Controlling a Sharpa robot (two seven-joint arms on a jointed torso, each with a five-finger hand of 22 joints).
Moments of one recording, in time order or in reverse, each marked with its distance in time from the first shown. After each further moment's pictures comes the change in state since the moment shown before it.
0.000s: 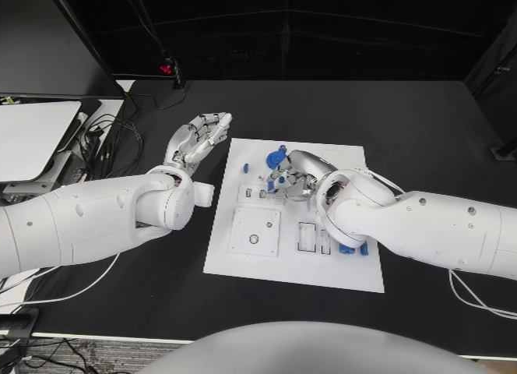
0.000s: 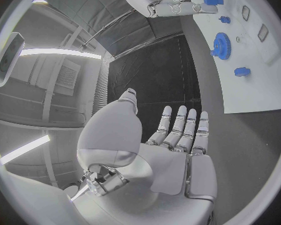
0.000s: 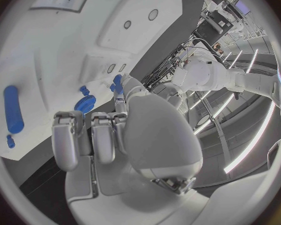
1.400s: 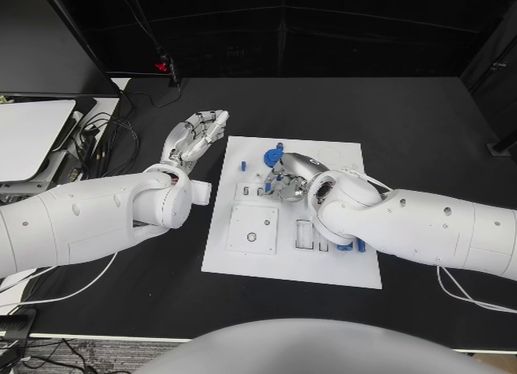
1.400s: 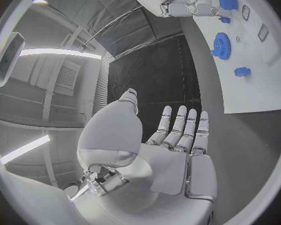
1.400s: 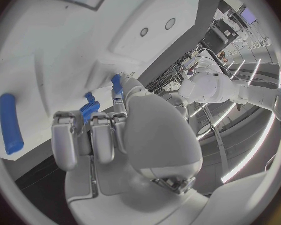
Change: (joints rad) left arm 0.000 0.002 -0.001 -0.003 0.000 0.000 0.000; left_hand 0.006 0.006 0.000 0.000 0.005 0.000 0.000 0.003 -0.001 0.000 0.000 0.000 -0.001 -0.004 0.004 0.004 0.000 0.000 0.000 0.000 0.004 0.002; right arm -0.027 0.055 0.000 -0.078 -0.086 0.034 -0.014; right_hand -0.001 -0.010 0.000 -0.022 0.000 0.000 0.039 -0.027 -0.003 0.000 0.014 0.000 0.000 0.000 0.014 0.000 0.000 0.000 0.004 0.011 0.000 0.000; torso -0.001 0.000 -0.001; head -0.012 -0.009
